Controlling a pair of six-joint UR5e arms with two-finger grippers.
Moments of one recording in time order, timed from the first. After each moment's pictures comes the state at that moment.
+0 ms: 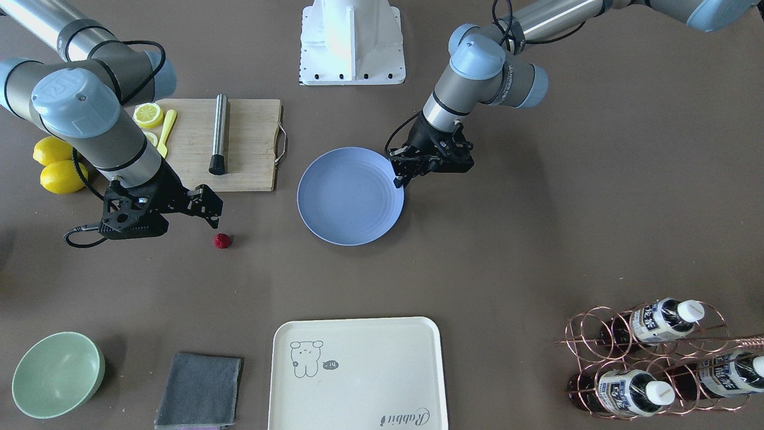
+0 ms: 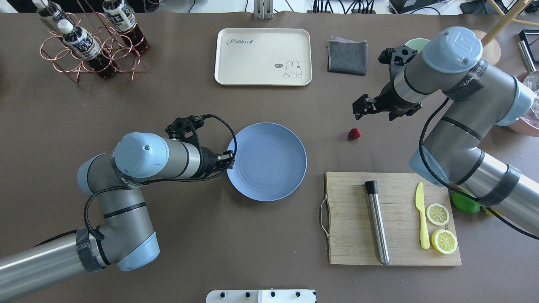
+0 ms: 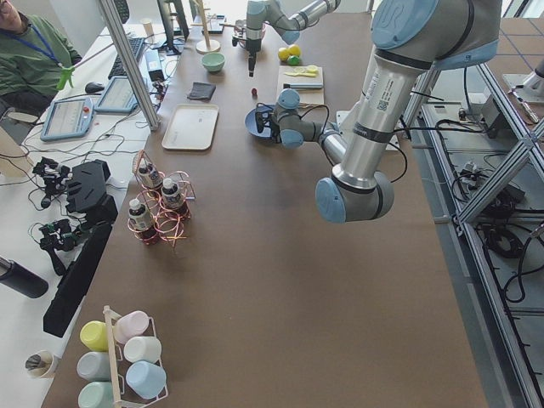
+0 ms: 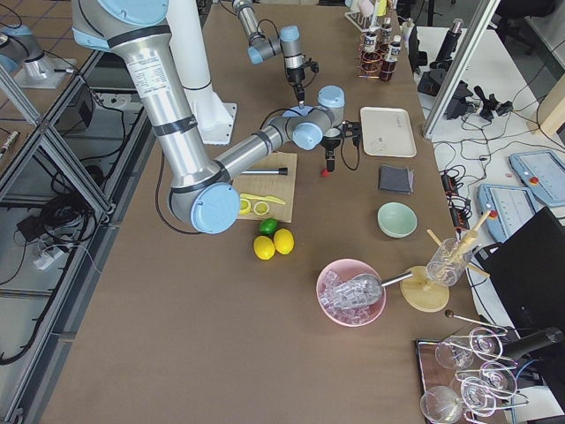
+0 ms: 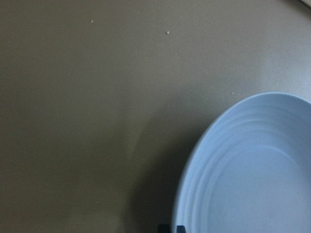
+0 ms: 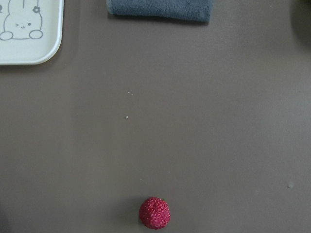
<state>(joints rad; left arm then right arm) -0.47 -2.06 -1.63 -2.21 -1.76 -1.59 0.82 -1.17 1.69 -1.34 2.07 0.99</state>
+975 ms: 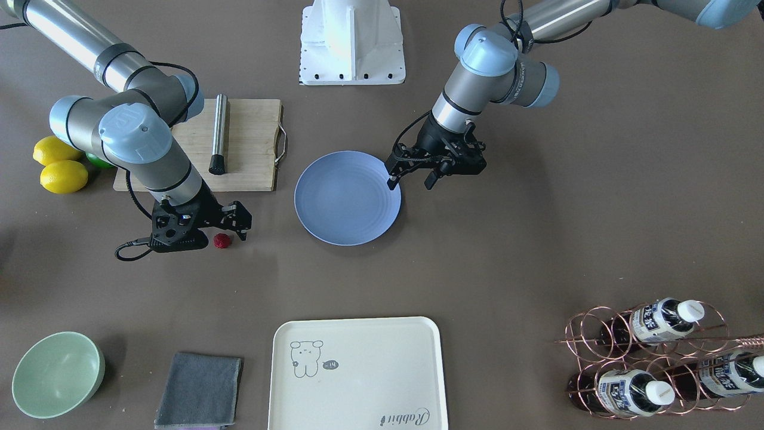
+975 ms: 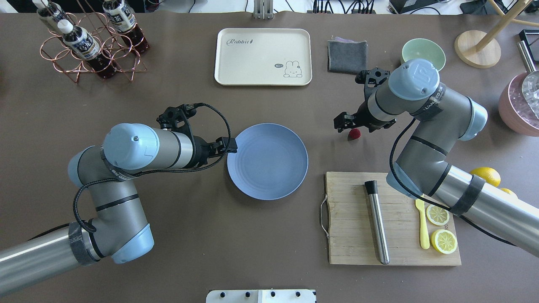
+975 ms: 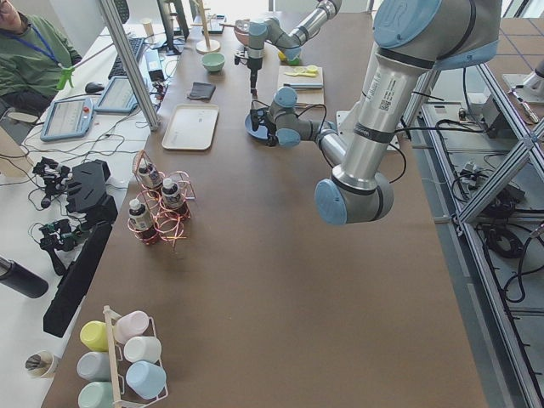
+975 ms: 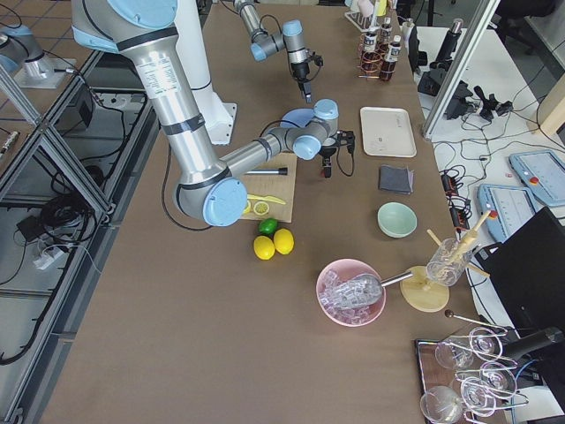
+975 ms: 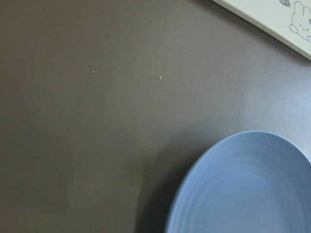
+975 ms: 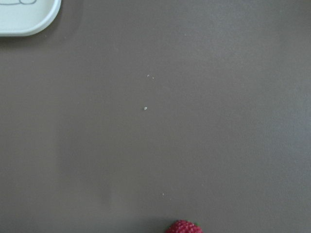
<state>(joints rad) -0.51 -2.04 -1.65 -2.21 -1.74 -1.59 0.73 -1.13 1.53 -1.19 1.99 1.04</state>
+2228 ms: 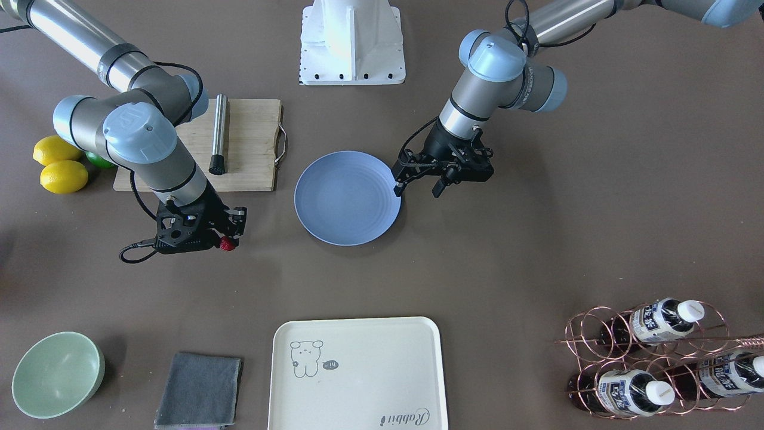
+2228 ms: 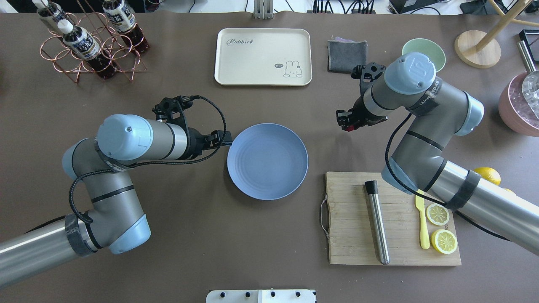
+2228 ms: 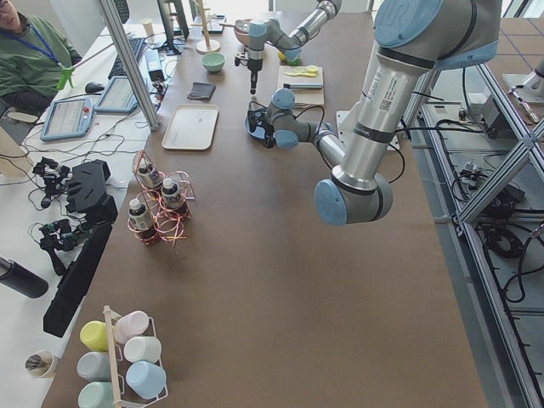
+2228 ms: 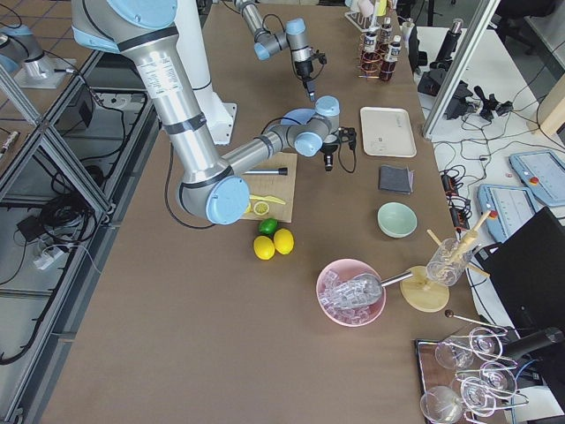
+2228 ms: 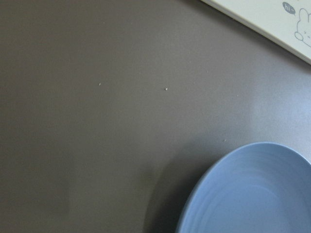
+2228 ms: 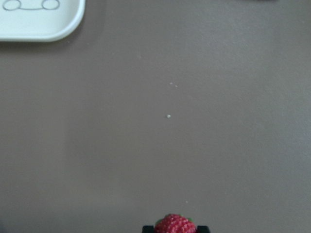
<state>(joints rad) -0.55 -2.04 -1.64 -2.21 -1.75 -1.47 0.75 -1.08 1.53 -1.22 2.00 1.03</state>
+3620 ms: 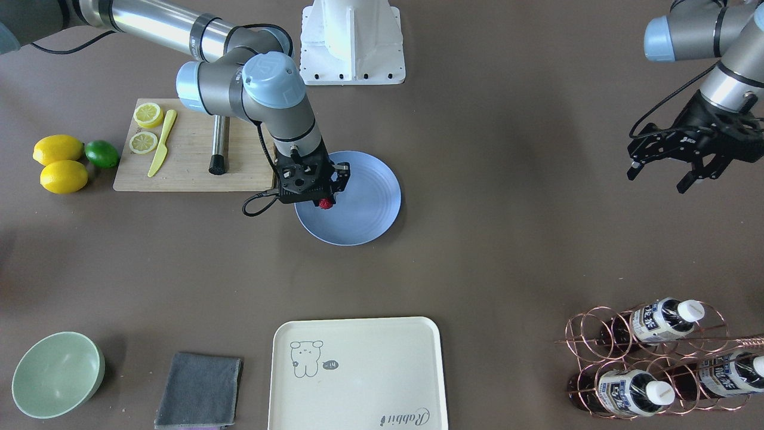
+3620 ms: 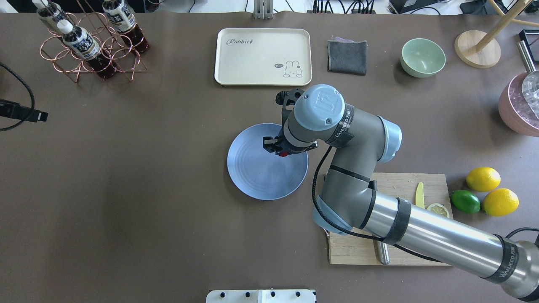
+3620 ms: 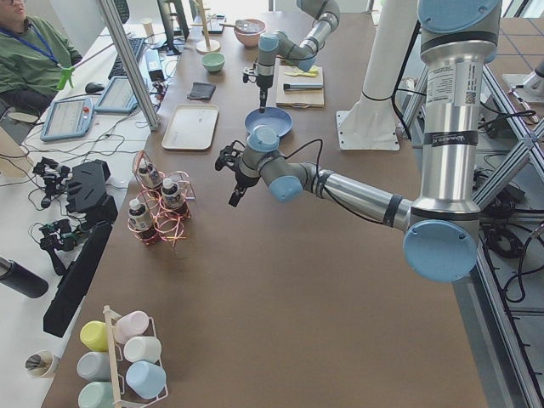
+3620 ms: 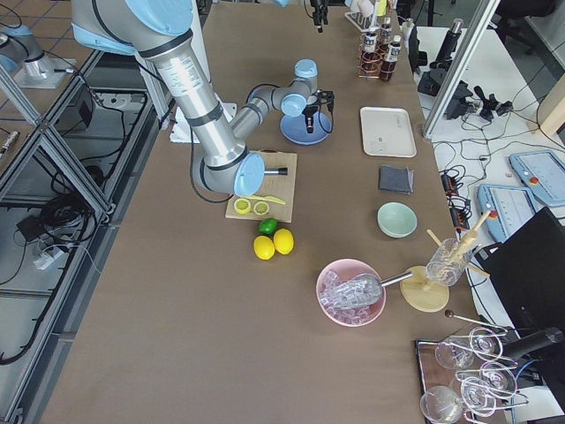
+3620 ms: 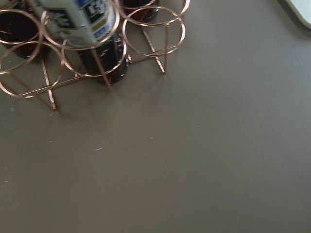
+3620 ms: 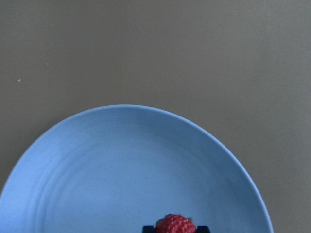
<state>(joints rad) -1.12 -1.51 -1.86 -2.18 -2.15 -0.58 0.53 -0.88 1.54 -1.33 1.87 1.19</state>
